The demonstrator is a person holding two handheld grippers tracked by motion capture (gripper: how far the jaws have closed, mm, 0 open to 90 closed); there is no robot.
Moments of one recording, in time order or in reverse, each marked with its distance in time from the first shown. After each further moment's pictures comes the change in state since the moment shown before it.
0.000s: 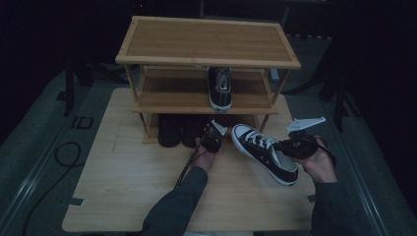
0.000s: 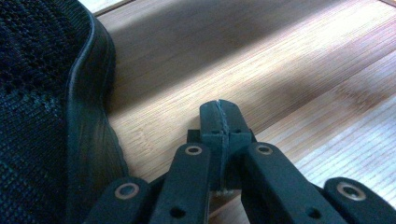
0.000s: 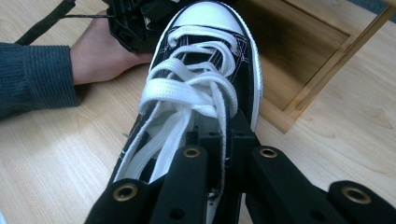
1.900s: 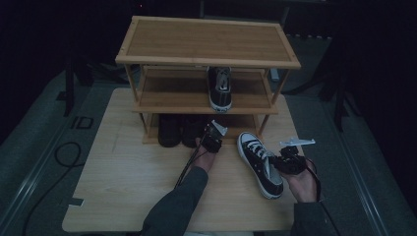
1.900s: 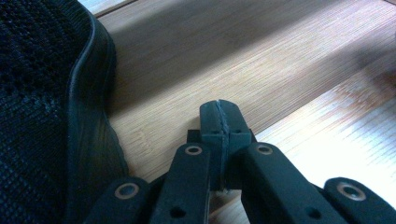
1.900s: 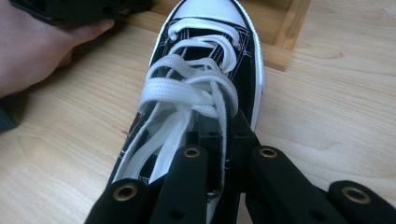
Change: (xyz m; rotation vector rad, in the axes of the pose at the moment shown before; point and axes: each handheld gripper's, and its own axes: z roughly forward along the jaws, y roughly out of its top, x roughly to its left) left arm -0.001 0.000 0.000 -0.002 0.007 0.005; right arm 0.018 -0.053 0.048 0.011 -0.167 0.299
